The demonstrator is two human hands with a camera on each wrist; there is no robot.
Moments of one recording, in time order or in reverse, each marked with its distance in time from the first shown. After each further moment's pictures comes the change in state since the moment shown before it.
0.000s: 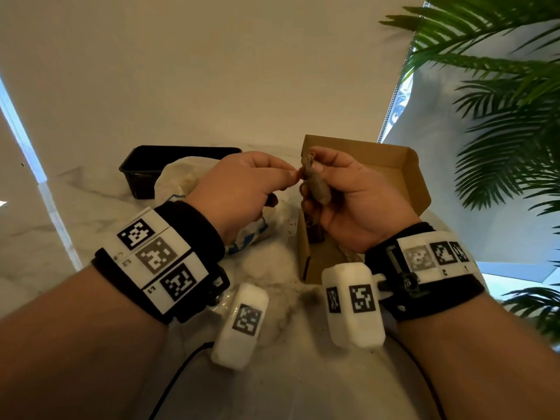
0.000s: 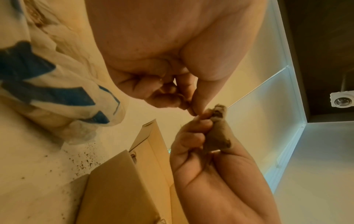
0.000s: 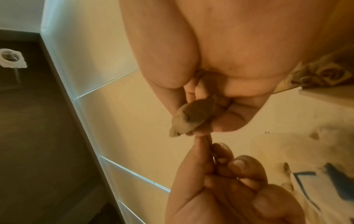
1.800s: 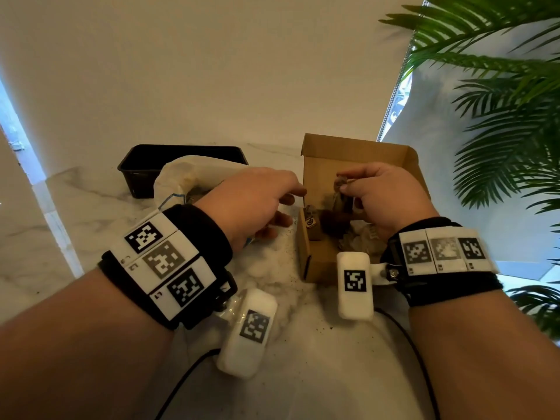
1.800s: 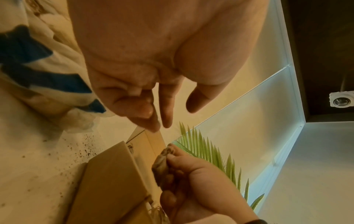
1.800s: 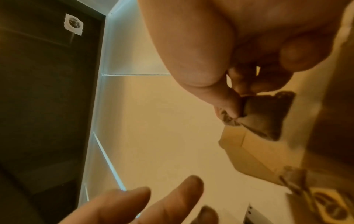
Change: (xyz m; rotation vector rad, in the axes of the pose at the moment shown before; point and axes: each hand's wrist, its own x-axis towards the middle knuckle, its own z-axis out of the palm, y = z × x) left_hand -0.013 0.010 0.013 -0.027 -0.112 -0.265; right_hand 0.002 -0.017 -0.029 -0.875 0.460 0.054
